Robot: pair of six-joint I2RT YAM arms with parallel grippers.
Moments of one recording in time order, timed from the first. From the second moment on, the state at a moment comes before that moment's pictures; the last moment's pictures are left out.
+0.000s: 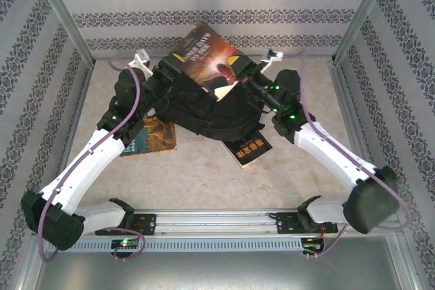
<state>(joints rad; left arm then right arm) -0.43 1.20 1.18 -0.05 0.04 -1.15 0.49 1.29 1.06 0.35 -0.25 1.27</state>
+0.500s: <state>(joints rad) -0.63 1.75 1.62 -0.51 0.08 -0.41 0.30 0.93 1.06 -0.60 0.03 0.91</state>
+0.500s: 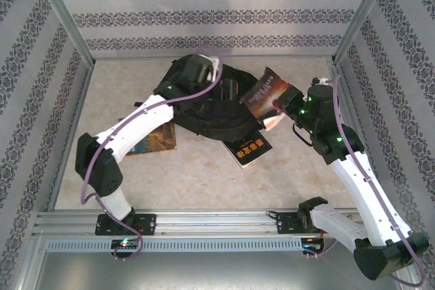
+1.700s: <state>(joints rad) -0.53 2.21 1.93 -0.58 -0.19 -0.05 0.15 1.05 1.17 -0.87 0.00 0.76</state>
